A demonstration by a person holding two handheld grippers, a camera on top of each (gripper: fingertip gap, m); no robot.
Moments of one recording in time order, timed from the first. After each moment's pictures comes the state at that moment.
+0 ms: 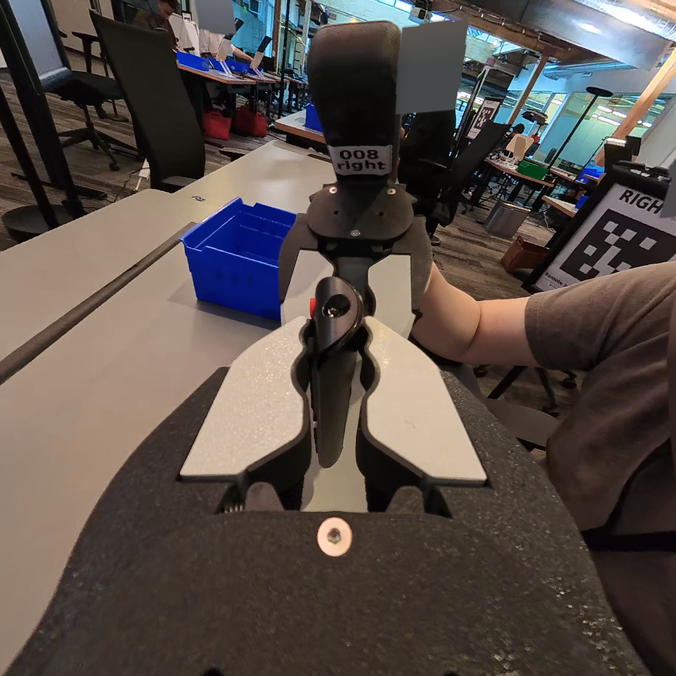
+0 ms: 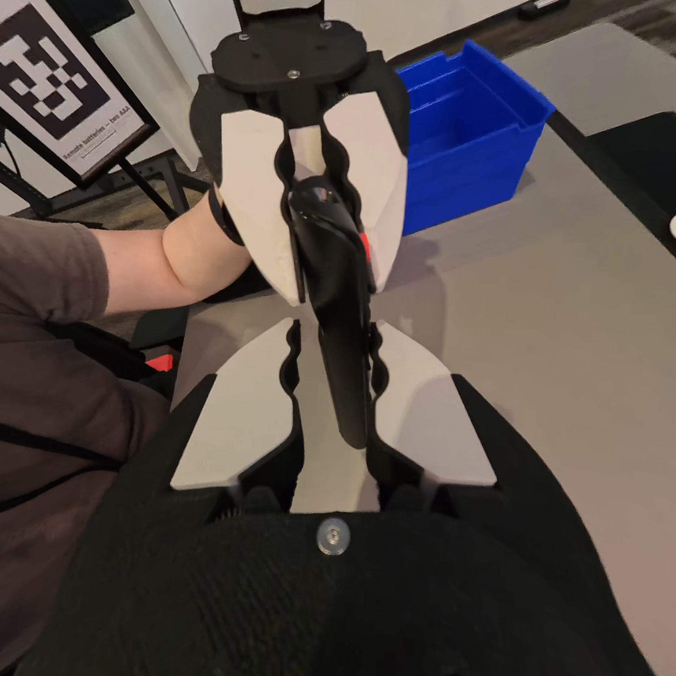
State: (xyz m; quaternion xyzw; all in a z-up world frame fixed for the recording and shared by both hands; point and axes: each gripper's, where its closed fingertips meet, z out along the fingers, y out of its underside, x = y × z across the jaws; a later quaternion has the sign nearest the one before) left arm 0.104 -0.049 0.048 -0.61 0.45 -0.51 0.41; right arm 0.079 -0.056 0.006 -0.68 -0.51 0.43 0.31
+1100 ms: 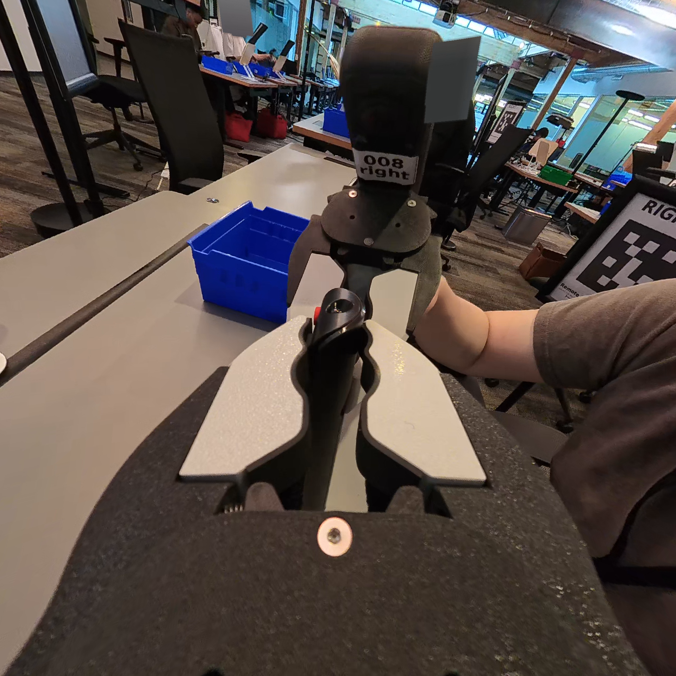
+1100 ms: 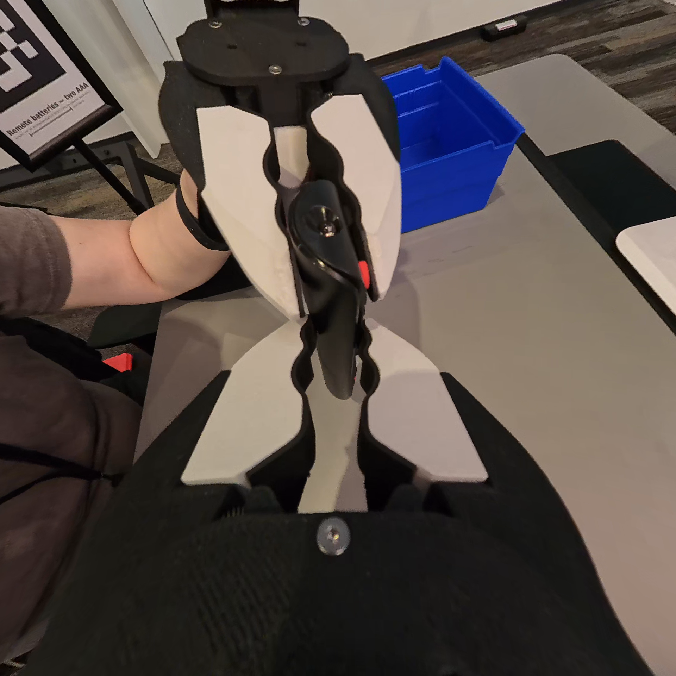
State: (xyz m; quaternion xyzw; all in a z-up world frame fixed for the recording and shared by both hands) left arm 0.111 -0.055 0.054 -0.62 0.44 -0.49 0.42; right arm 0.081 -0.059 0.008 -0.68 -0.52 0.39 0.34
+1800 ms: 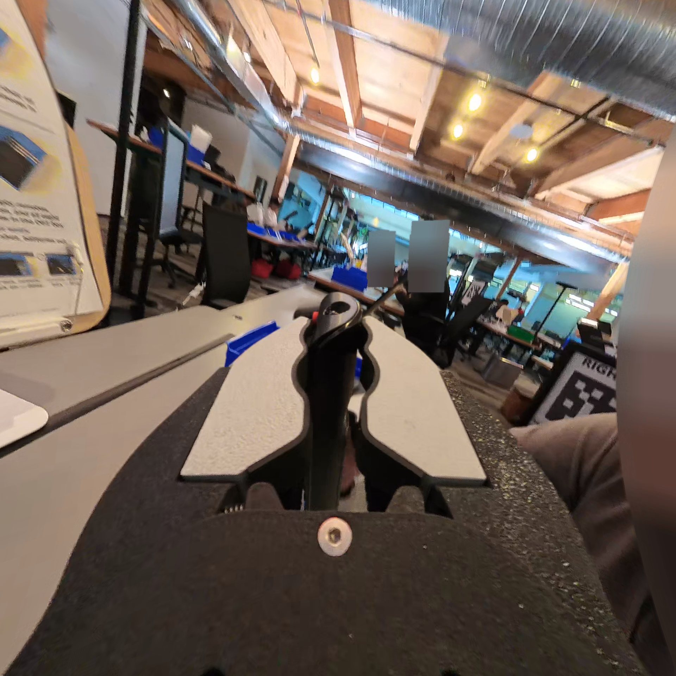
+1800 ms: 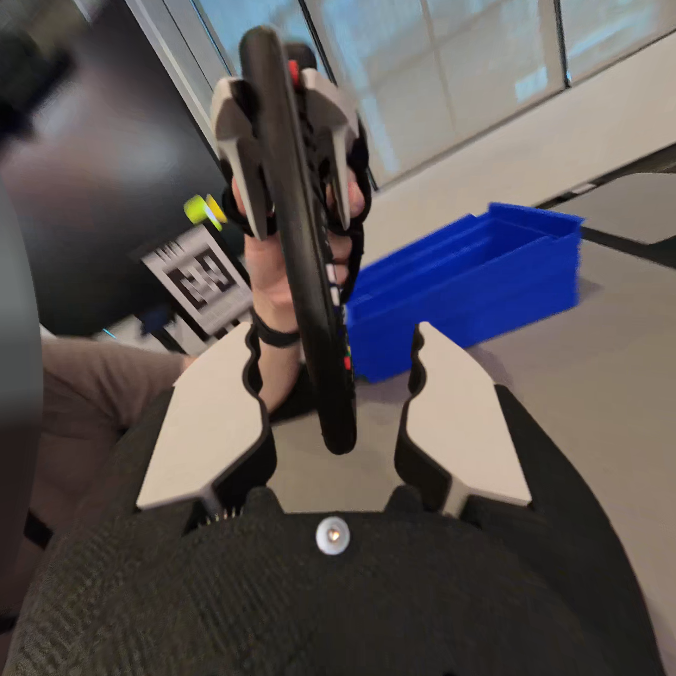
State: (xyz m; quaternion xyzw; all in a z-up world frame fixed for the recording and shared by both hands) left arm 0.050 -0.024 0.119 -0.55 0.28 -0.59 0.52; right arm 0.046 -0.045 0.020 -0.55 -0.35 0.67 0.36
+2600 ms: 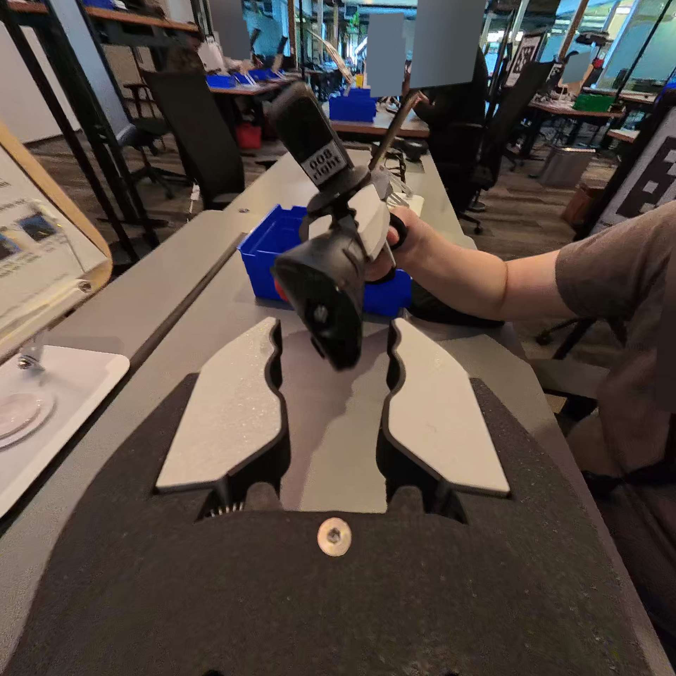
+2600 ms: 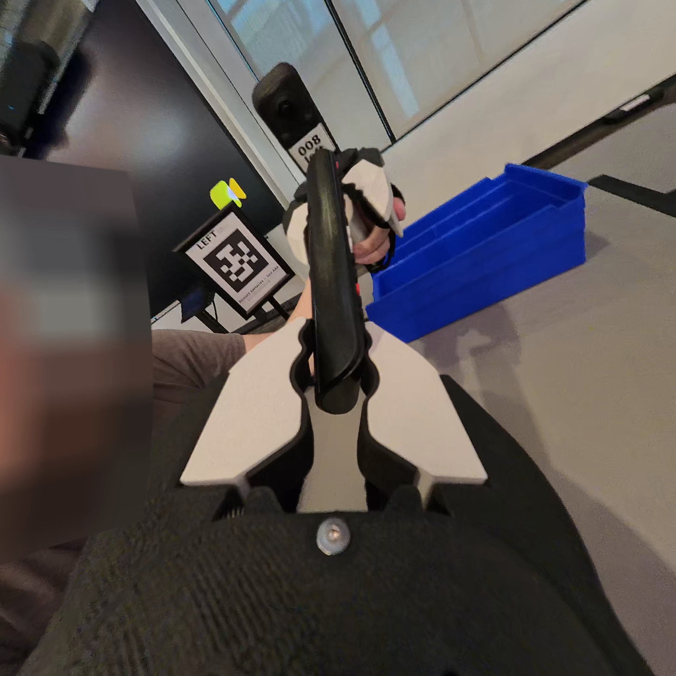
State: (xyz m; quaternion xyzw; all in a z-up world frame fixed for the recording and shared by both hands) left arm 0.044 -0.040 0.066 -0.59 0.50 -0.43 0.46; right arm 0.109 -0.042 0.053 -0.60 -0.38 0.65 0.28
